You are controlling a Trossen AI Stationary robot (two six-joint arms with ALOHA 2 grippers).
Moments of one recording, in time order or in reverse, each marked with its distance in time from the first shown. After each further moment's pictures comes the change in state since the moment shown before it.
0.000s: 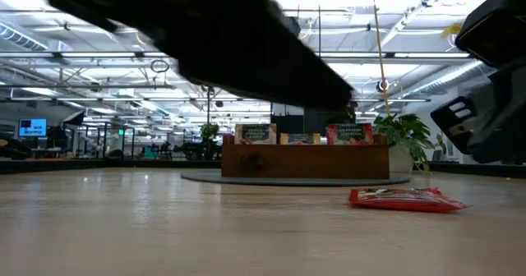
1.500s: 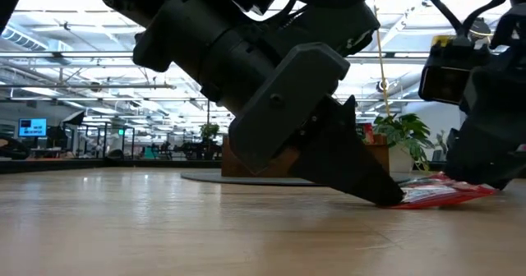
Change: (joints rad) left arm 0.120 0.204 0.197 -0.192 0.001 -0.007; right arm -0.101 -0.008 0.000 -0.094 -0.070 0.549
